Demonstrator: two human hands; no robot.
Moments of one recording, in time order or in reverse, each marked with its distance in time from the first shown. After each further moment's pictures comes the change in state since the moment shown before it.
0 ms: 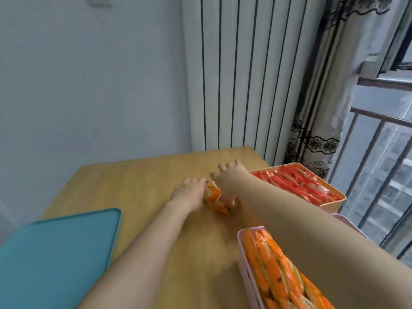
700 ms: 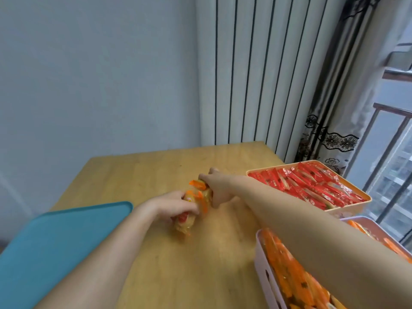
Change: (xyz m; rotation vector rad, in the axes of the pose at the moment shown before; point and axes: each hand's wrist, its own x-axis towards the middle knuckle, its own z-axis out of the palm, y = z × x) left_hand -0.046 -0.066 -0.007 -0.656 -0.293 -0.210; right_hand 0.012 -0.044 -0.009 0.482 0.061 -0.233
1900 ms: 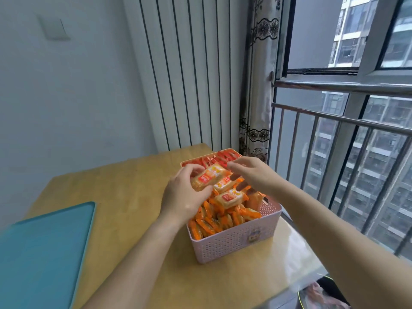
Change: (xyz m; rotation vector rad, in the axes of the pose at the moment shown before) left_hand -0.175 0.141 0.160 -0.034 0.617 0.673; right_hand -0.338 0.074 0.022 0.962 0.588 0.270
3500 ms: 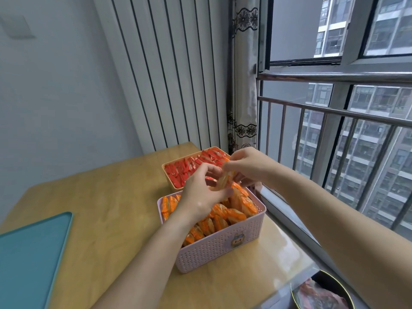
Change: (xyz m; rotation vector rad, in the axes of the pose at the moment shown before) left_hand 0.020 0.040 0.064 -0.286 -0.213 0.001; right_hand 0.024 0.018 -0.043 -0.047 -0.034 0.094
